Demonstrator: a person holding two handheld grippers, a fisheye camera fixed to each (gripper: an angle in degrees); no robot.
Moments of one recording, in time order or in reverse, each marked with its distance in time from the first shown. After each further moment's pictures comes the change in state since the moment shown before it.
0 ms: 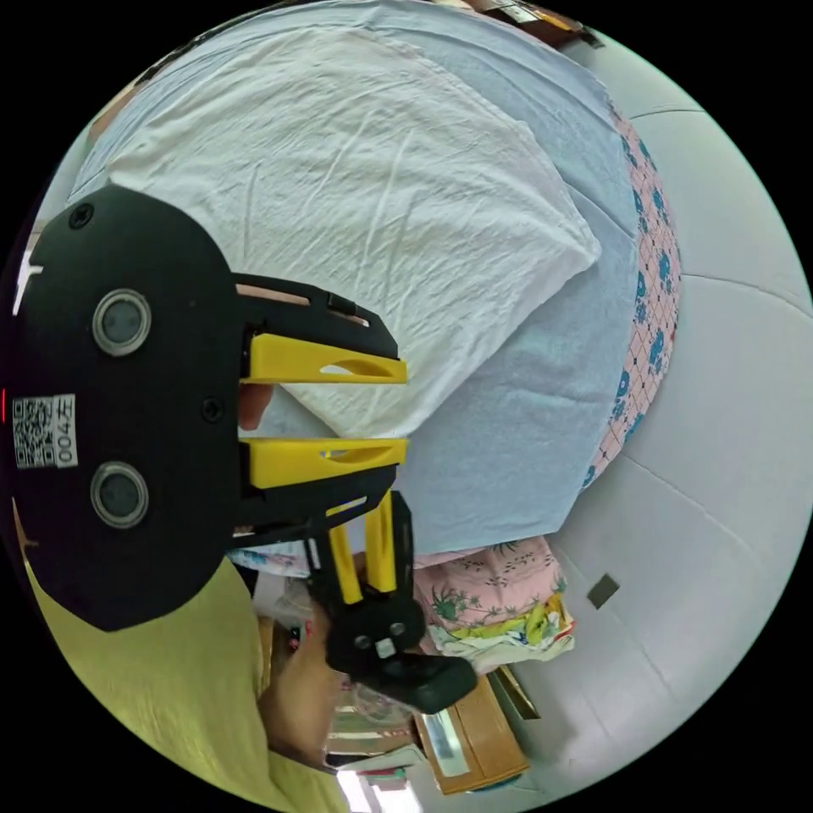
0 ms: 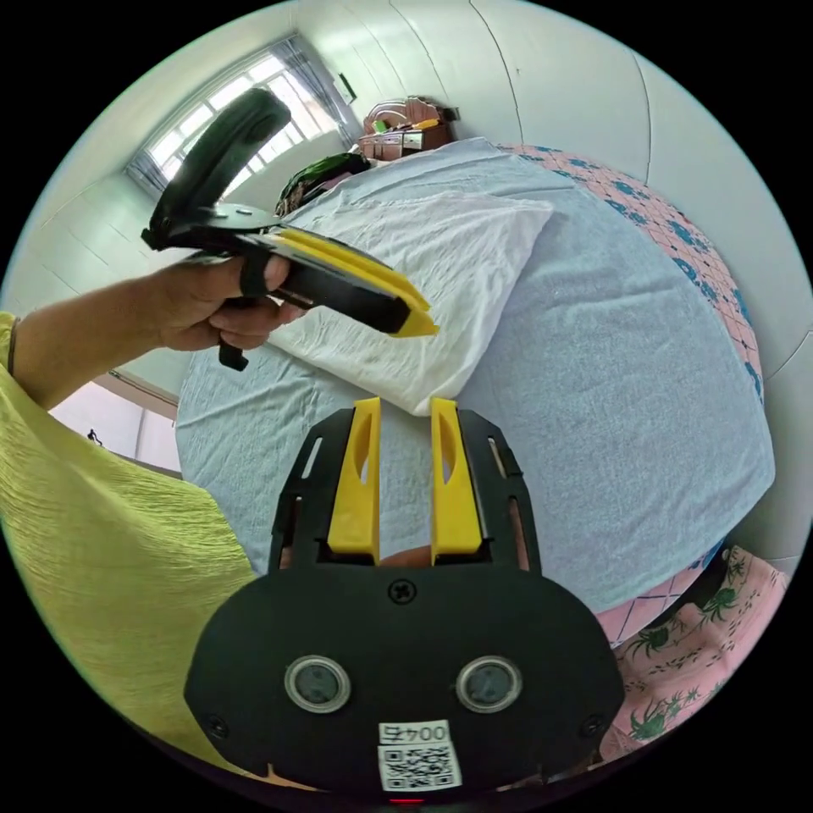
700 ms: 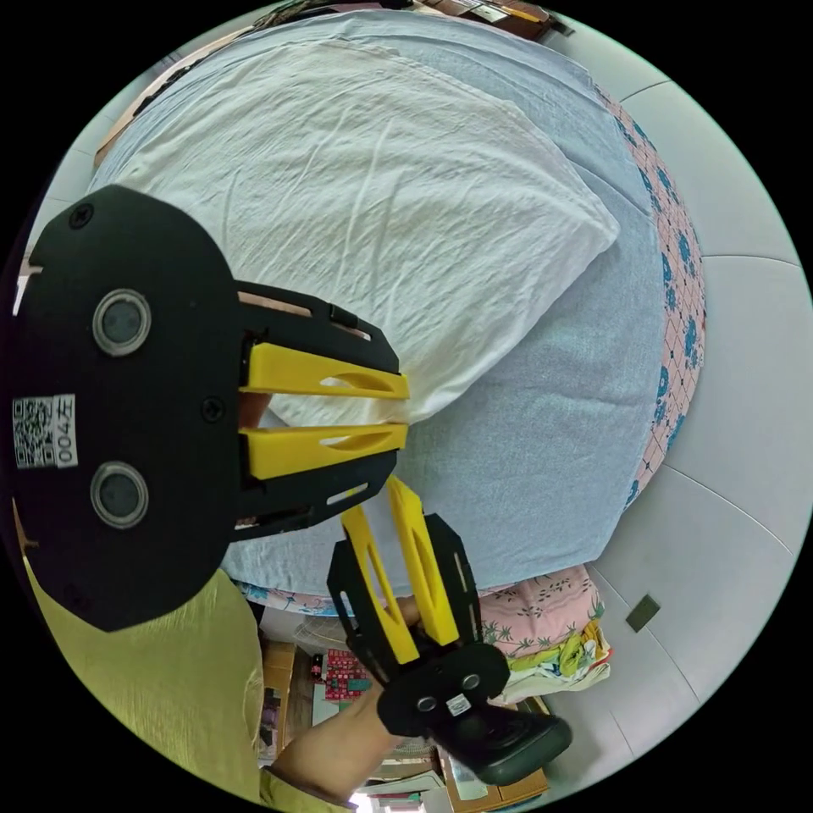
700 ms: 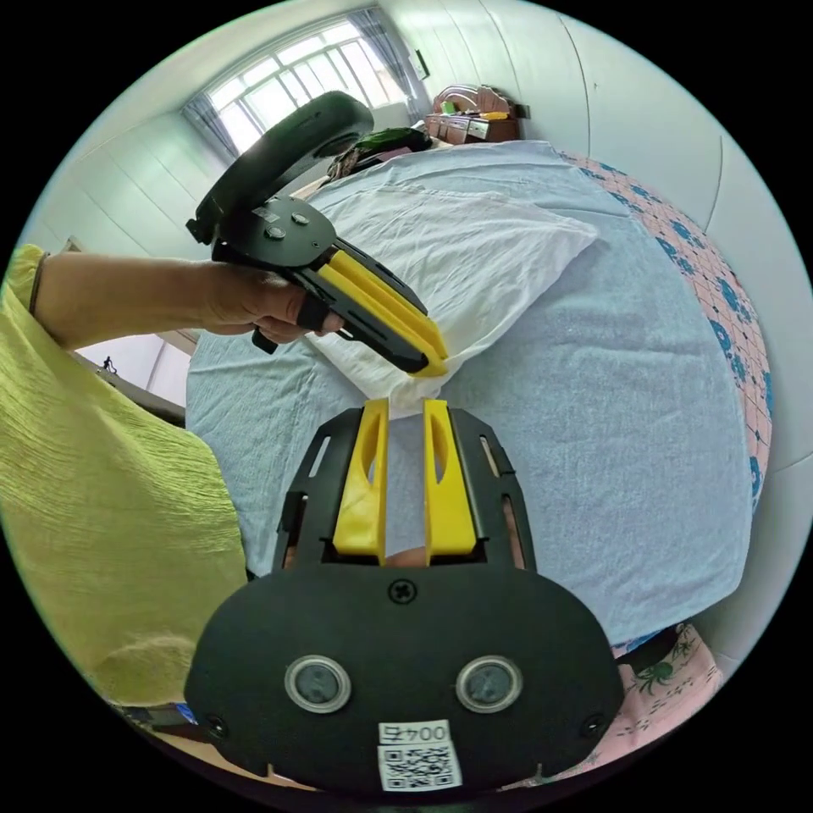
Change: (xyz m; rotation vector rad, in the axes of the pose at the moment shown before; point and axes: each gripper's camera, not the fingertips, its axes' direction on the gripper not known) left arm -0.044 -0.006 0.118 -0.097 -0.107 0.044; right arm 0.023 -0.033 0.023 -0.101 -0.073 -0.225
